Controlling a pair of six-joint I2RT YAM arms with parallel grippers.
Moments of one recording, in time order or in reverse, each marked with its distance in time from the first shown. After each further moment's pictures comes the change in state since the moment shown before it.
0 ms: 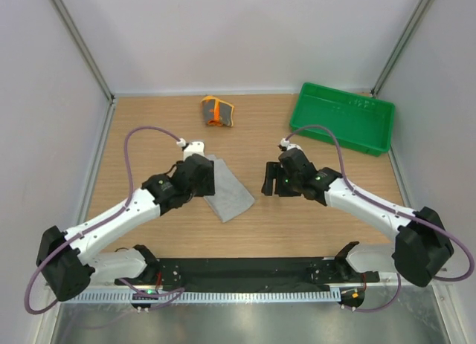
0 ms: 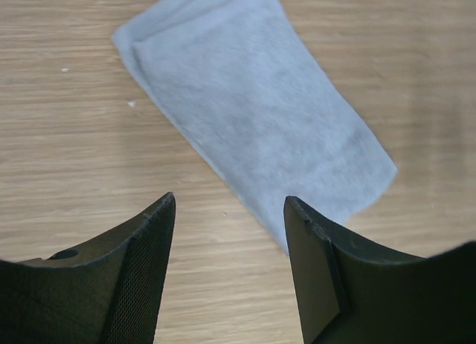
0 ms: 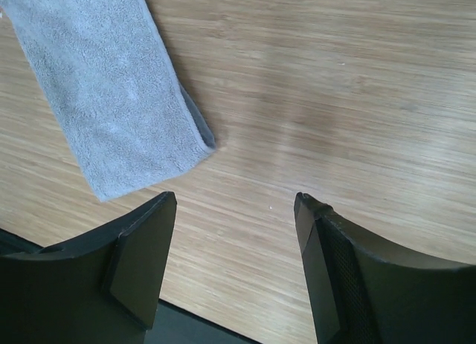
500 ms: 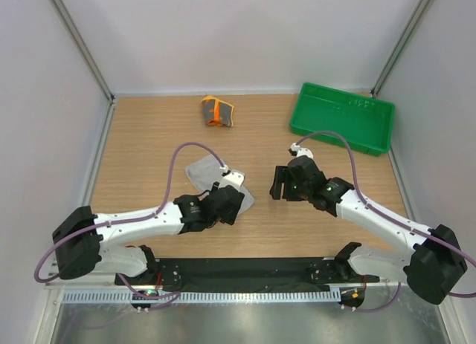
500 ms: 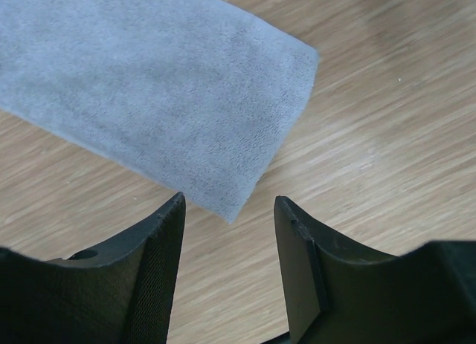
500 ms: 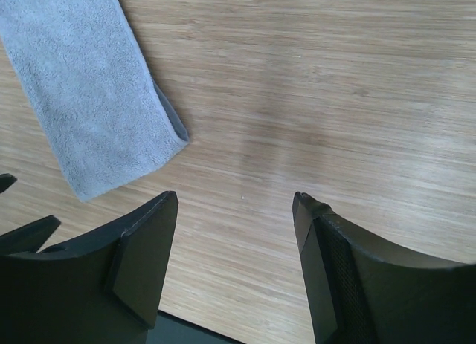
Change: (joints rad) left arm -0.383 0.073 -0.158 0.222 -0.032 0.112; right arm 0.000 -0.185 -0.121 0.009 0.087 0.003
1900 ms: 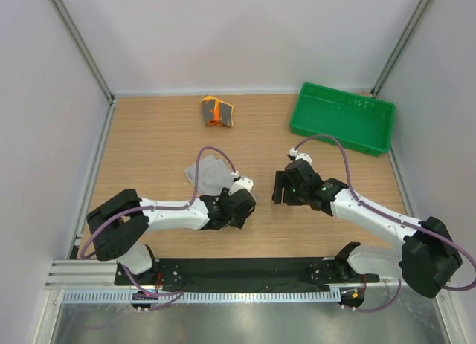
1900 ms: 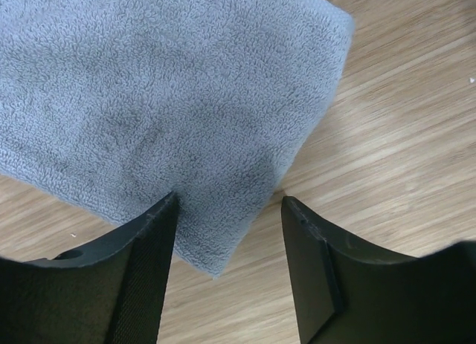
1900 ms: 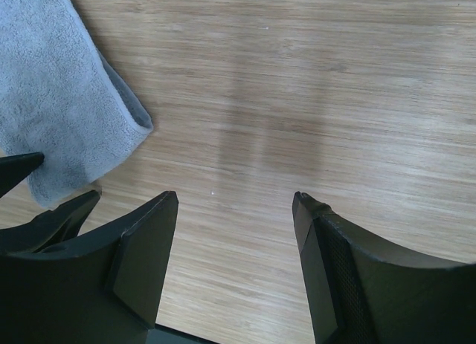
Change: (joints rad) left arm 0.002 0.317 0.013 0.147 0.029 -0.038; right arm -0.008 0.050 -0.045 0.006 0.019 0.000
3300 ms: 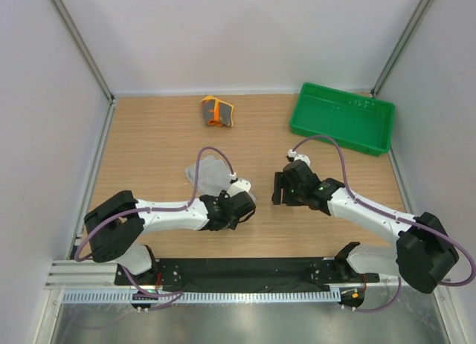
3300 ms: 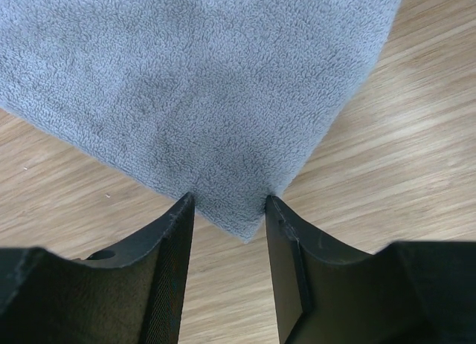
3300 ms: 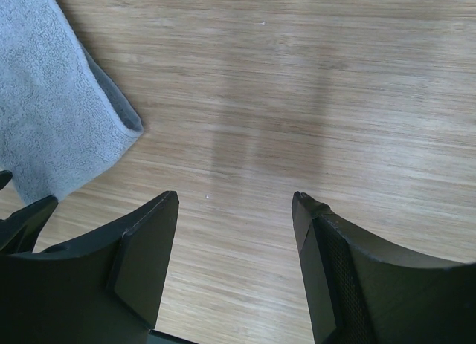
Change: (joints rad) left arm -0.023 -0.023 0.034 -0.158 -0.053 -0.039; right arm 0.000 0.040 -0.009 0.022 -0.001 0.000
